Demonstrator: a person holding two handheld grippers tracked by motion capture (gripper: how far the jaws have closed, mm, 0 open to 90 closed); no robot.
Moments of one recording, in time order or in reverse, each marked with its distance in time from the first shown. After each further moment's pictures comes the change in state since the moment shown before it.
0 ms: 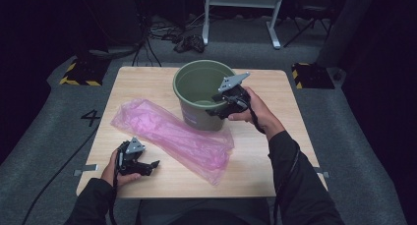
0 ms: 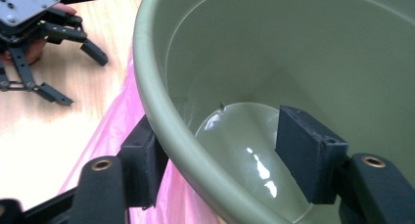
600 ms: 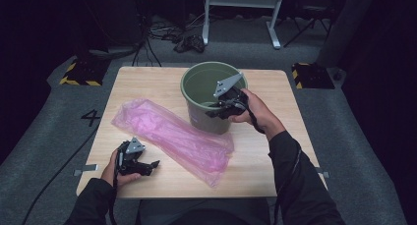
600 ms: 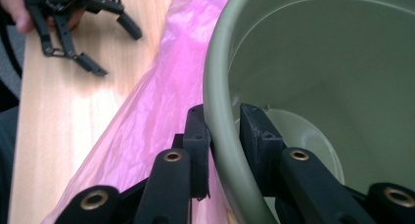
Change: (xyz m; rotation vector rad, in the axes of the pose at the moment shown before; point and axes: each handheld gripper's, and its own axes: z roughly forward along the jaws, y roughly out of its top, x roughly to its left) left arm 0.000 0.000 0.000 0.000 0.000 0.000; right arm 0.017 0.014 -0.007 0.104 0.083 -0.104
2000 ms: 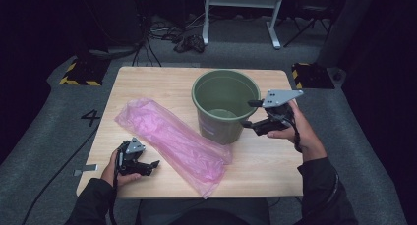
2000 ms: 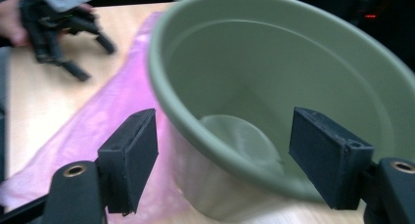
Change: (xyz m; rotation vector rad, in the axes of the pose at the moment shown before) left arm 0.000 0.000 0.000 0.000 0.000 -0.002; right arm 0.029 -0.082 -0.090 -0.213 -0.247 0.086
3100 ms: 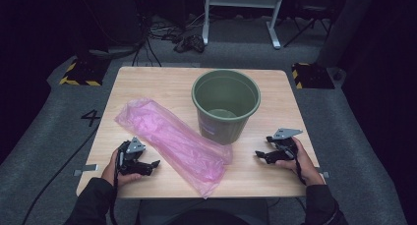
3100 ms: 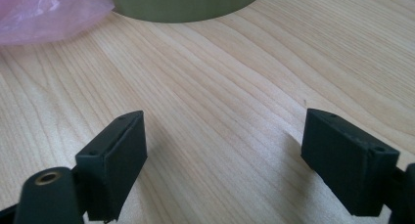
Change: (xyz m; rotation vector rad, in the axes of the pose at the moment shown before) left arm 0.000 0.001 0.001 0.003 -0.004 0.005; right arm -0.001 -0.189 0.046 0.186 -0.064 0.291
